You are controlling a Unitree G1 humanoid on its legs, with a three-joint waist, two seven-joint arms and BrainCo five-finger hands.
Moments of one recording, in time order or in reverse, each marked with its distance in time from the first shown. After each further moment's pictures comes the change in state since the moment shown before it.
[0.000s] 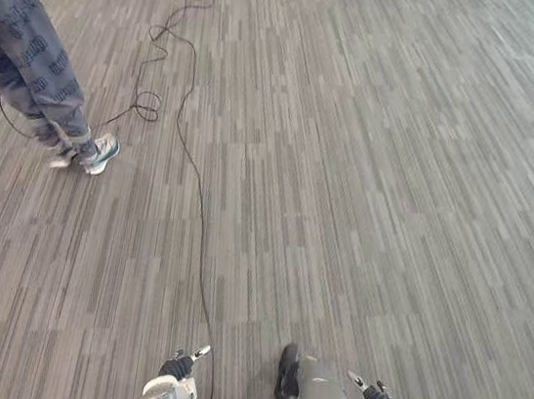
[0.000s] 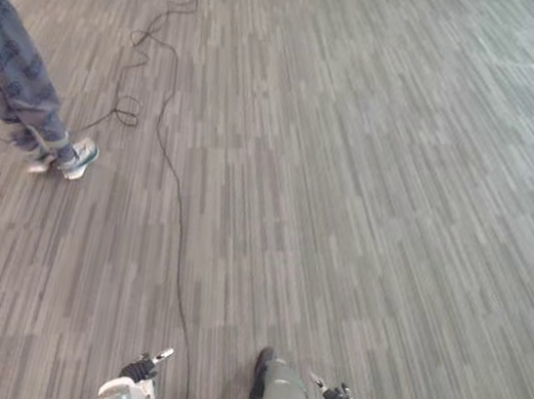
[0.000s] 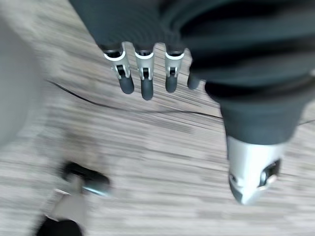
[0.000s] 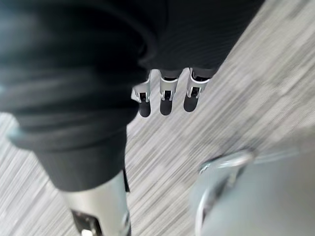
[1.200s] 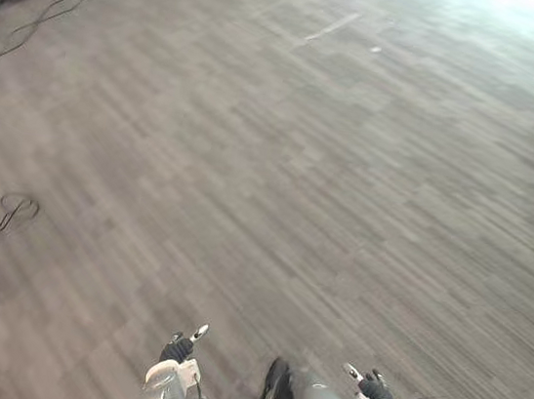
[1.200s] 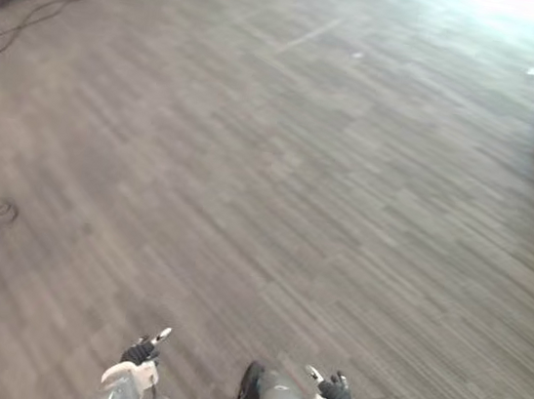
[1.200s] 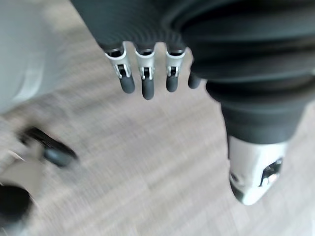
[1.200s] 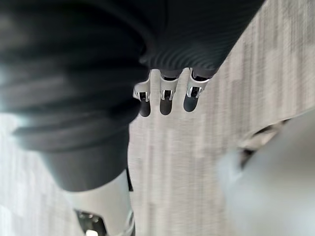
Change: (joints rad) left arm -0.018 -0.023 0.004 -0.055 -0.058 -0.007 0.034; right arm -0.015 0.043 0.087 -0.055 0.006 -0.005 -0.011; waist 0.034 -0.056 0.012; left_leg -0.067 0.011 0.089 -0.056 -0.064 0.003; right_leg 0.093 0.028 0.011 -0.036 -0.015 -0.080
